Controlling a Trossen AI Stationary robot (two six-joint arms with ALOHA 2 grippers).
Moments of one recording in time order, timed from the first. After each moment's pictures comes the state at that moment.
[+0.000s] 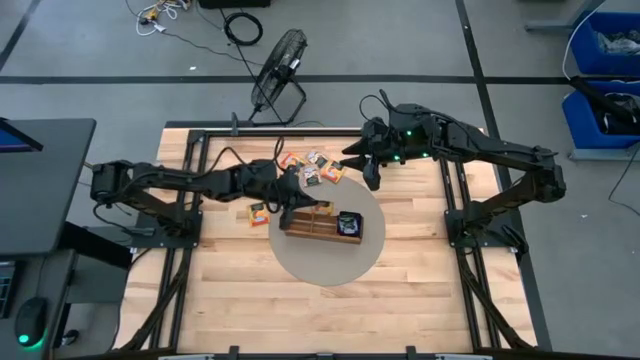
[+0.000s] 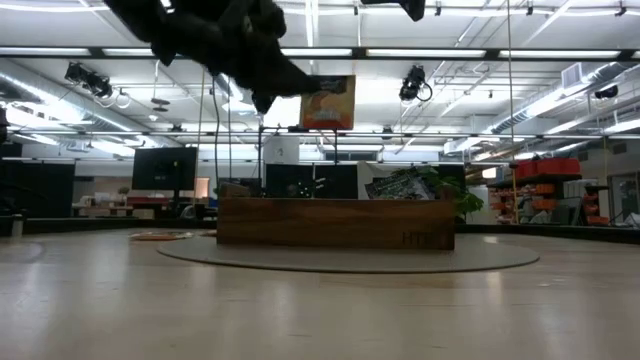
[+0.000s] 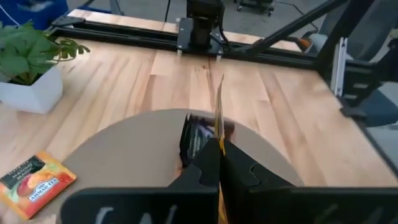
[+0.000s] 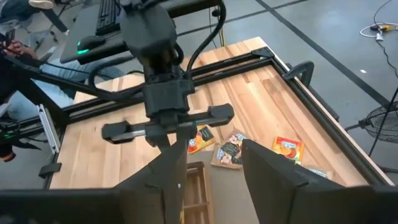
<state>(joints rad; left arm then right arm) 0.15 1.40 0.79 0.24 0.20 -0.07 -0.19 1.36 1.51 -0.62 -0.09 0.17</state>
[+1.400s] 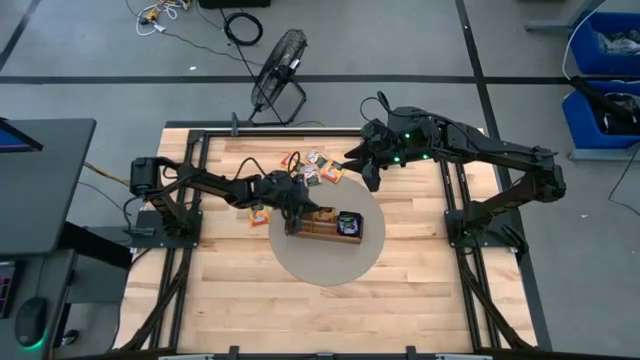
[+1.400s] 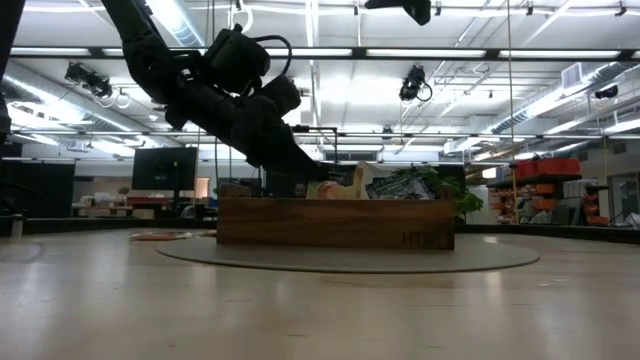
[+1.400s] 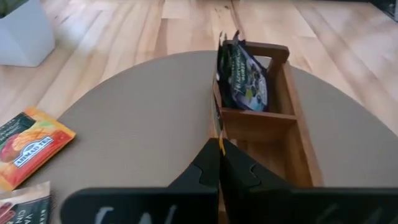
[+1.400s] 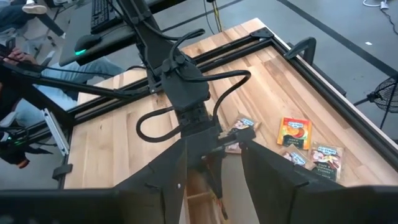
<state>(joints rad) 0.18 1.70 0.70 0.54 0.18 0.06 -0.19 1.36 1.51 -0.66 -0.08 0.27</state>
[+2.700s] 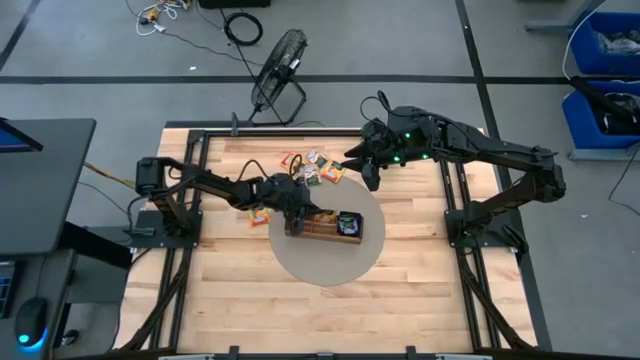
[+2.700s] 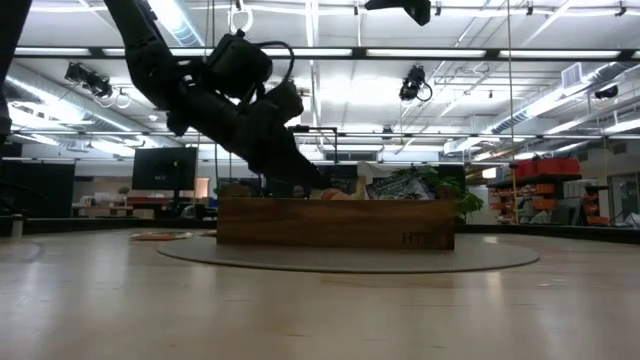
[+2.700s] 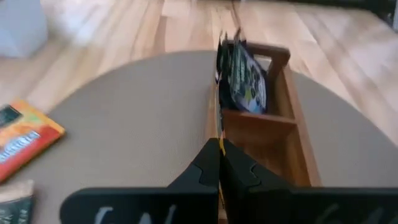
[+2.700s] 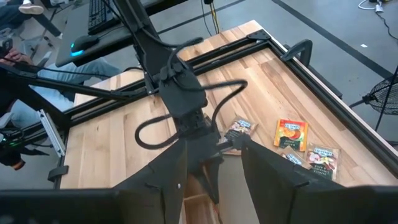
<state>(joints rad) 0.17 1.74 0.70 0.58 0.19 0.01 -0.19 1.36 1.51 -0.66 -0.08 0.26</state>
